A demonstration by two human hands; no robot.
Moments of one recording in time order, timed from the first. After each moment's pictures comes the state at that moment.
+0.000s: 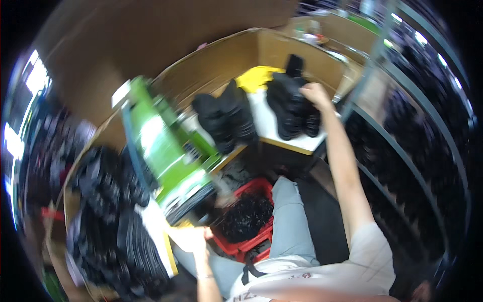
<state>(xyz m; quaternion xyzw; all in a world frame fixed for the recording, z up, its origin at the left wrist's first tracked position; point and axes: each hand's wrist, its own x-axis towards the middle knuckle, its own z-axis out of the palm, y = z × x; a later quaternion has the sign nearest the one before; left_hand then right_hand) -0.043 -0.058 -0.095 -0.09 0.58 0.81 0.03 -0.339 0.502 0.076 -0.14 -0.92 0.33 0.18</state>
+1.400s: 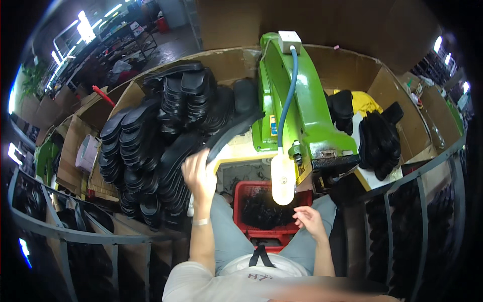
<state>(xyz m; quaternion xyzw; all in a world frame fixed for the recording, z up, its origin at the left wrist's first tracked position) -0.052 -0.121 0.087 -0.03 0.86 0.13 -0.48 -0.039 0.233 -0.049 0.02 -0.68 0.69 -0.27</state>
